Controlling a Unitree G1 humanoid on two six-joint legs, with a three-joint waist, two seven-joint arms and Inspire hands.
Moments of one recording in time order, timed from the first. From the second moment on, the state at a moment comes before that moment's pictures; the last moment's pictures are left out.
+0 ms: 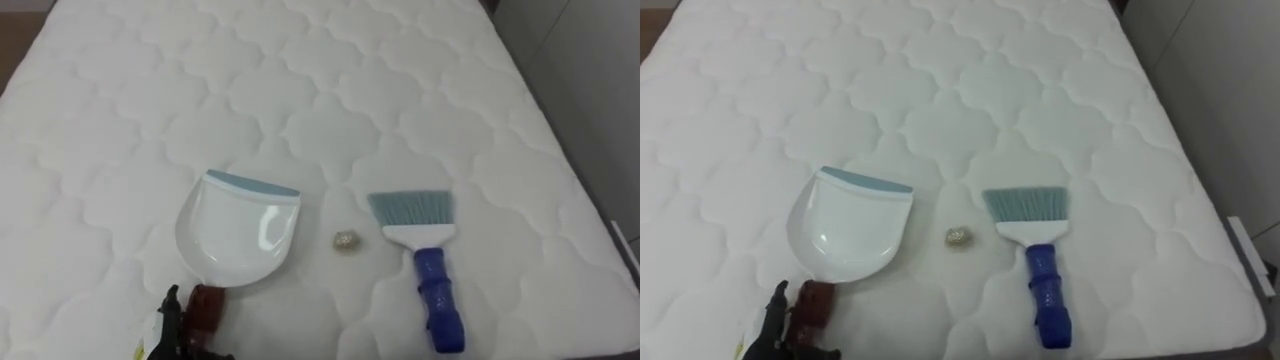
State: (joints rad) left arm 0.10 0.19 -0.15 0.95 0.23 -0.22 0.42; right arm 0.04 -0.22 0.14 1.28 0.25 -0.11 0.15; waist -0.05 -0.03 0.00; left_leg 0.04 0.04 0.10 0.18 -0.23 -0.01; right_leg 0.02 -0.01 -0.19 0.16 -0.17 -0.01
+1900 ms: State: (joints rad) left arm -0.23 0.23 -0.10 1.21 0.07 -0.15 0.53; right arm -0.12 -0.22 0.23 1.36 0.27 -0.07 0.11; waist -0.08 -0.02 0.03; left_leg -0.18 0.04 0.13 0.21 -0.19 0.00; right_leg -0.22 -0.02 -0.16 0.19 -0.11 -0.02
